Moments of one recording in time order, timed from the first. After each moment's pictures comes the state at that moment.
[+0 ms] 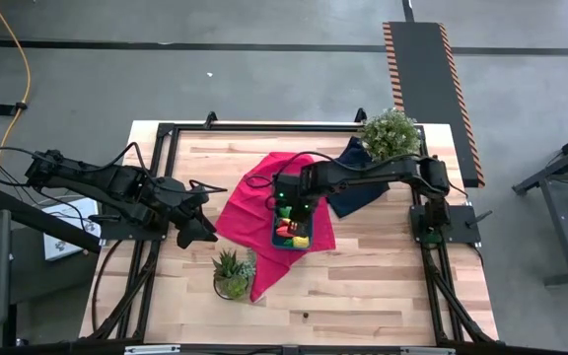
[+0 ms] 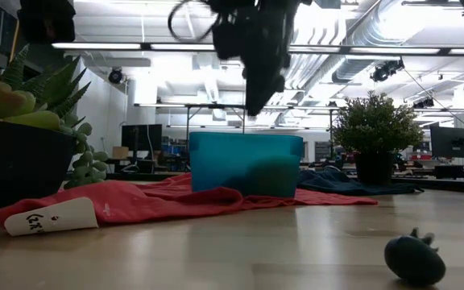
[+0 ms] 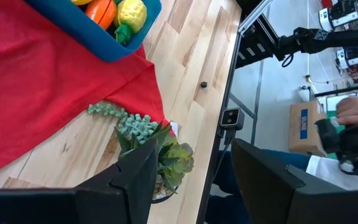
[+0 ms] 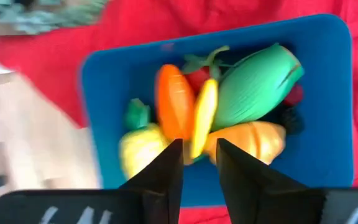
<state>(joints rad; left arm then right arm) -0.13 0.83 0.84 -0.68 0.14 -0.90 -0.01 1.98 1.72 -1.01 -0.13 0.19</state>
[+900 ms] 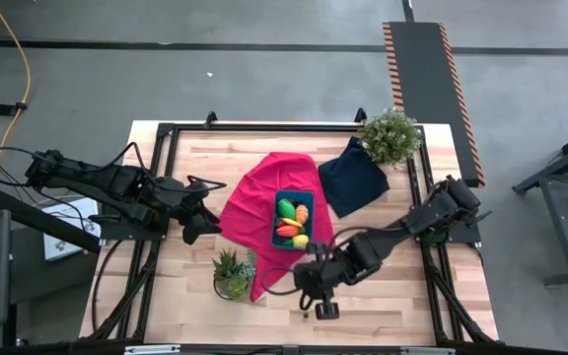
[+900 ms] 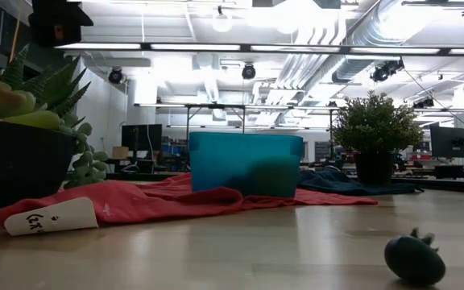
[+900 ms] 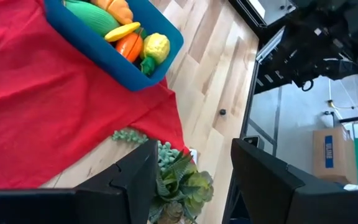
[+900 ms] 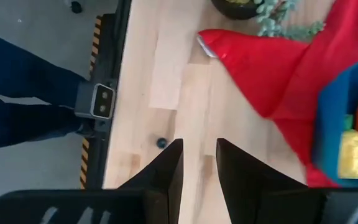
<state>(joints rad) -0.13 0.83 0.84 -0.68 0.00 -0.89 0.50 1.87 1.72 -0.89 0.03 0.39</state>
